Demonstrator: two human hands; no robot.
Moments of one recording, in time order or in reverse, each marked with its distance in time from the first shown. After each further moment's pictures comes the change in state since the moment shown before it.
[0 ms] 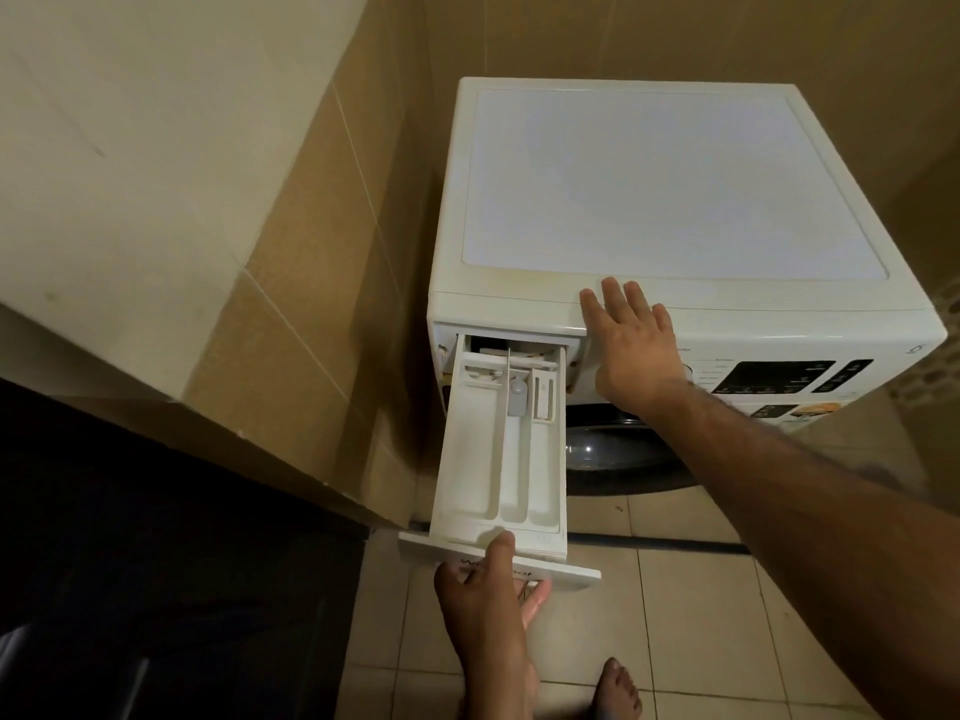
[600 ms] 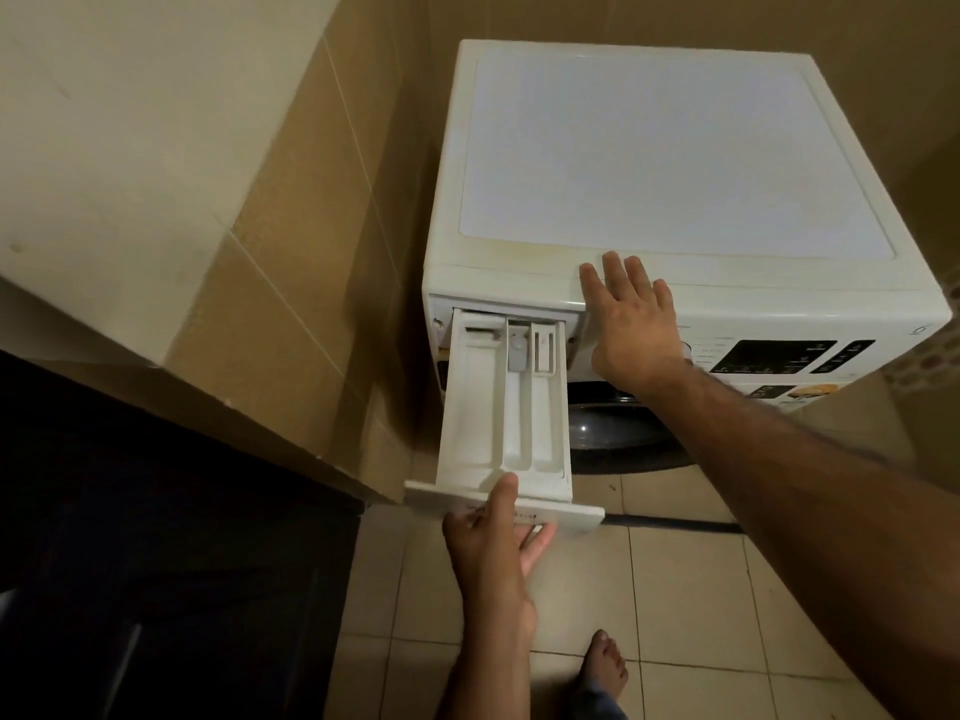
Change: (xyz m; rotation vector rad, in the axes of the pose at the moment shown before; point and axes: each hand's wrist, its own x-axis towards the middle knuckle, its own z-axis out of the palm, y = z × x) left_hand 0.004 0.007 0.021 -0.103 -0.117 -0.035; right_hand -0.004 -0.003 0.000 0.002 0.021 0.011
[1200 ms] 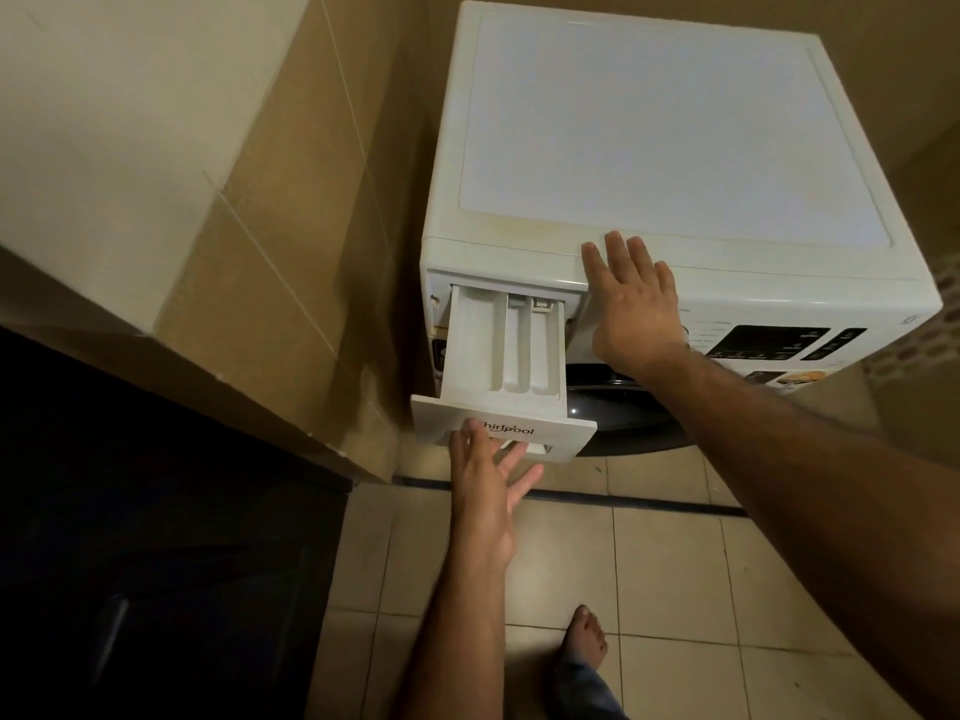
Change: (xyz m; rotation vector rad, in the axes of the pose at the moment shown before) left_hand 0.041 0.007 0.009 0.124 -0.235 0.040; right_hand -0.003 0.000 0.002 0.012 -0.009 0.012
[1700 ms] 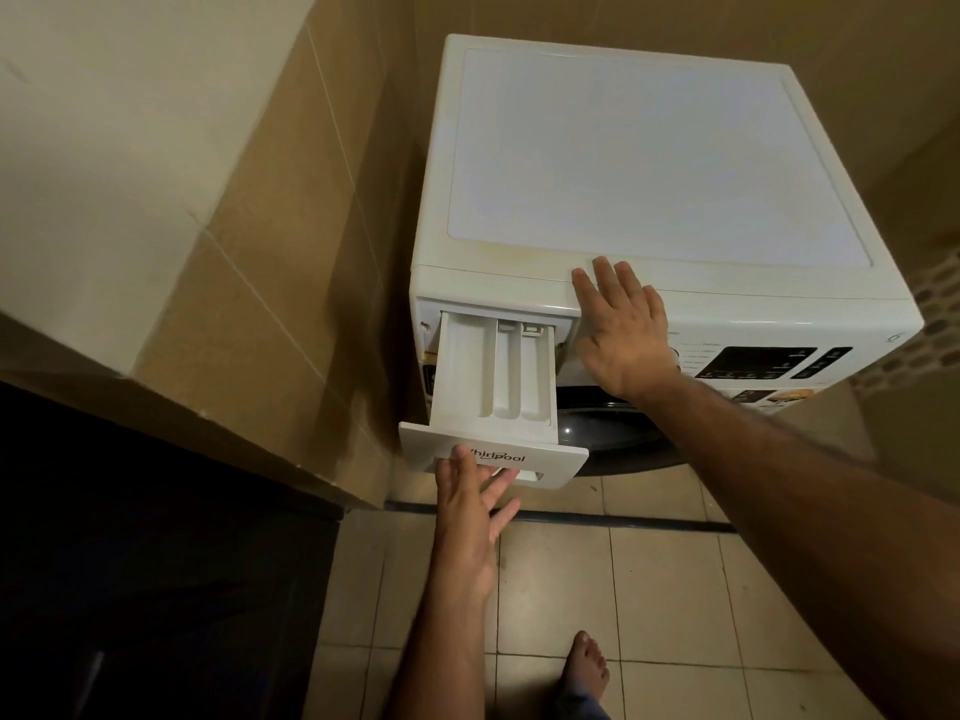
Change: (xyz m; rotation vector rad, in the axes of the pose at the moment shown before) left_hand 0.010 0.006 -0.010 0.116 -0.068 -0.008; right_hand 0.001 0.008 0.002 0.075 0.018 -0.043
